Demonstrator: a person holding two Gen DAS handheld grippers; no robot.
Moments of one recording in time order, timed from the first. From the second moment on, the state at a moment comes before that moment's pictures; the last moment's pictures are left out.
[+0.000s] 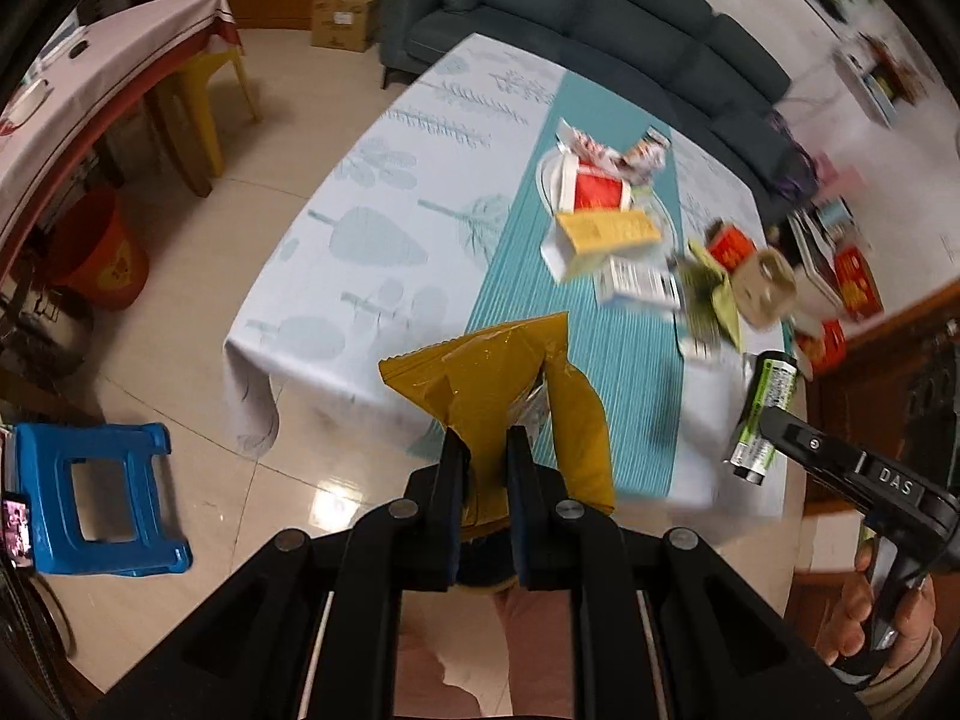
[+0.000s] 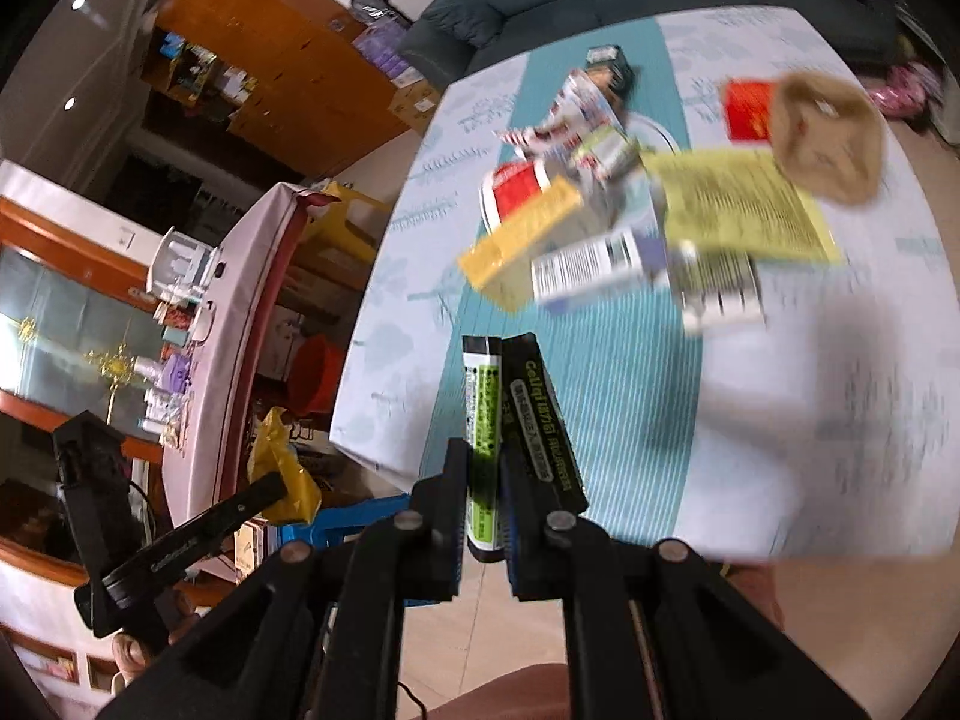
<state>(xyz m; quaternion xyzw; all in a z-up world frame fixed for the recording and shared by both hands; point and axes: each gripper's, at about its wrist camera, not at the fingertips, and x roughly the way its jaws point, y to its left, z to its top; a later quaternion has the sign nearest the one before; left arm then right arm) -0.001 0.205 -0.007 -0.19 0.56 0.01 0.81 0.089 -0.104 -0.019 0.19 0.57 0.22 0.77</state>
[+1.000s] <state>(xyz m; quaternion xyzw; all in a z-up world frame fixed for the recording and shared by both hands) -0.055 0.105 -0.261 -0.09 0.66 -0.08 0.74 -0.069 -0.120 -0.269 0.20 0.66 0.09 0.71</state>
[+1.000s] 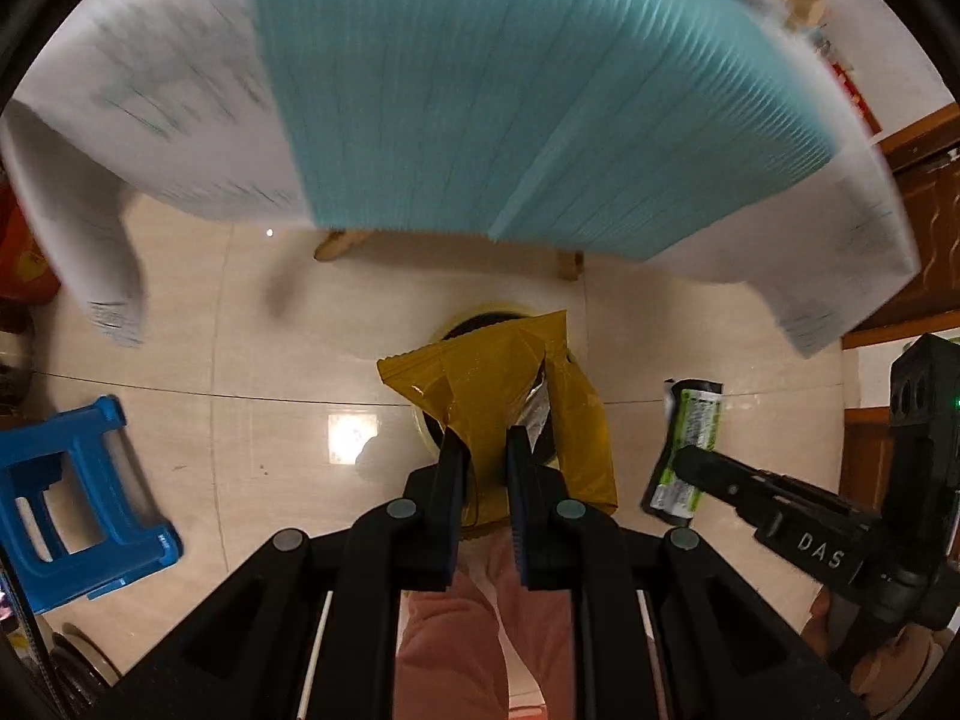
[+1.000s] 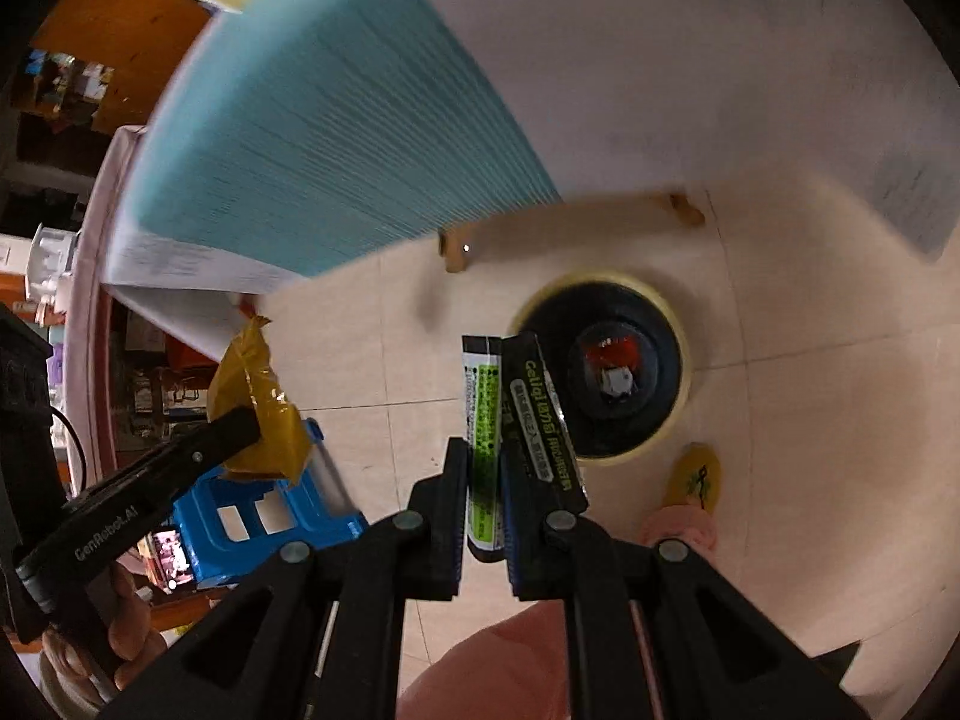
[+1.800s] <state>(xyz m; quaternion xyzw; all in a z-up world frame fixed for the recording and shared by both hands) -0.030 0.059 -0.428 -0.09 0.67 -0.06 0.74 -0.037 -0.166 -0.472 0.25 0.67 0.07 0.69</state>
